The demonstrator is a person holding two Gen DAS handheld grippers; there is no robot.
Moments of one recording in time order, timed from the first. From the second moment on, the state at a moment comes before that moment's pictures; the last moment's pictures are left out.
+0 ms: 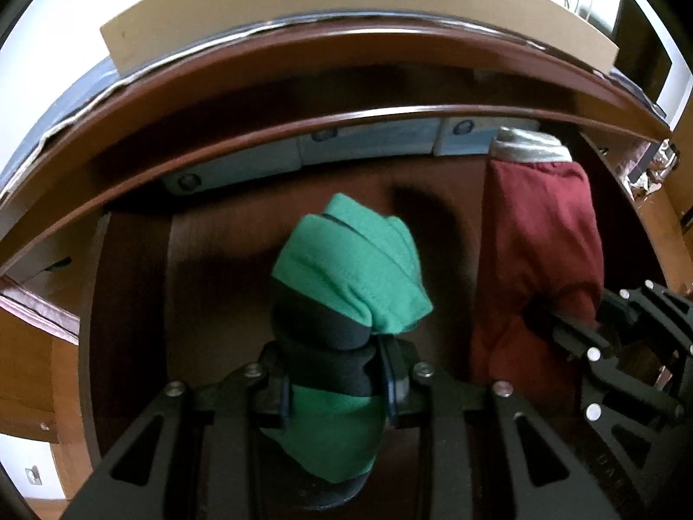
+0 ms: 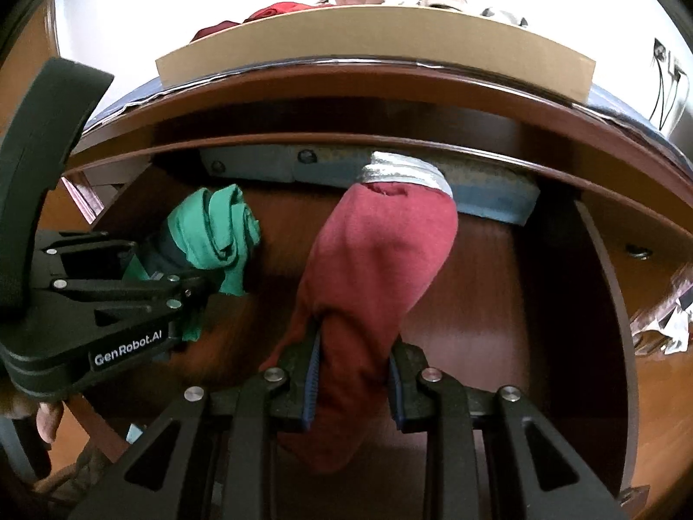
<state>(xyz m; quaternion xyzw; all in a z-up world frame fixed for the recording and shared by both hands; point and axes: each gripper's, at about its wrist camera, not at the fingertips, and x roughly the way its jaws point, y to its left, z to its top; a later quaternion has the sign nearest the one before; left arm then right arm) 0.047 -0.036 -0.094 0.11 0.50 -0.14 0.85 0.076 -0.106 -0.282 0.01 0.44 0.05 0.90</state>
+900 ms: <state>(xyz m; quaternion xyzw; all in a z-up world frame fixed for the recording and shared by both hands) 0.006 -0.048 -0.070 0.06 0.42 -0.17 0.89 0.054 -0.121 -0.266 -0.01 0.34 0.00 0.94</state>
